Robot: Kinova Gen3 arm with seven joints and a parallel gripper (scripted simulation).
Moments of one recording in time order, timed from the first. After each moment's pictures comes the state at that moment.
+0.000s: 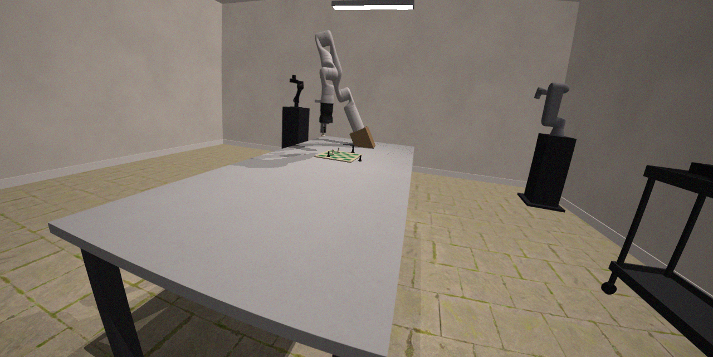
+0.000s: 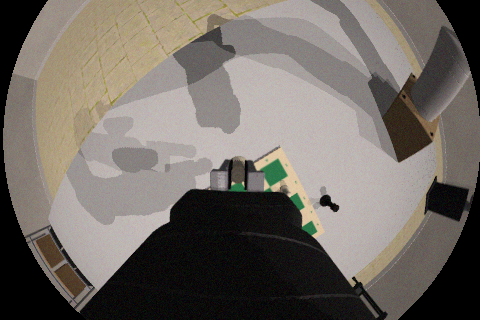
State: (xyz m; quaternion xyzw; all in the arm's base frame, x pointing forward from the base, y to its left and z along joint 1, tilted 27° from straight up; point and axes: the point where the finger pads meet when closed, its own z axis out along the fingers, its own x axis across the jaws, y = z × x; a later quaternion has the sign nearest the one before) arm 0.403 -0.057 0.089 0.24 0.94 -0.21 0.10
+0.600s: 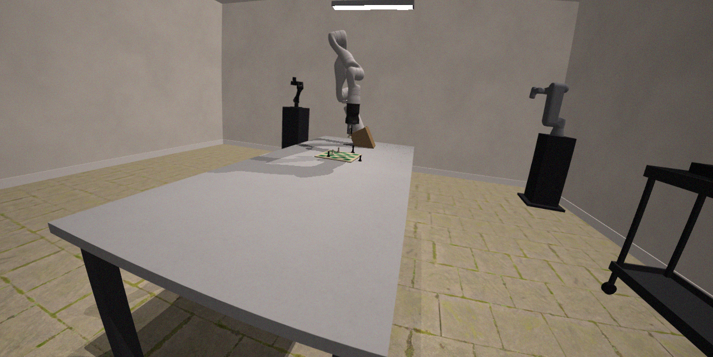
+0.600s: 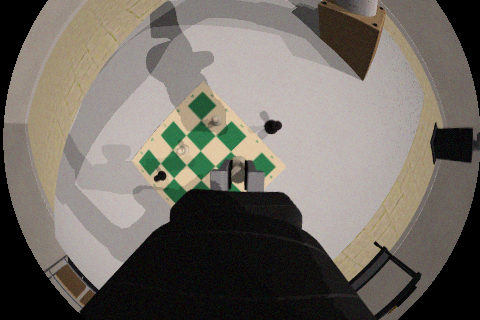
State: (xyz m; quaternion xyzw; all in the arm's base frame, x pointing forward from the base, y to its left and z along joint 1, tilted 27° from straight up) arm 0.373 0.091 0.021 0.35 0.91 -0.20 0.12
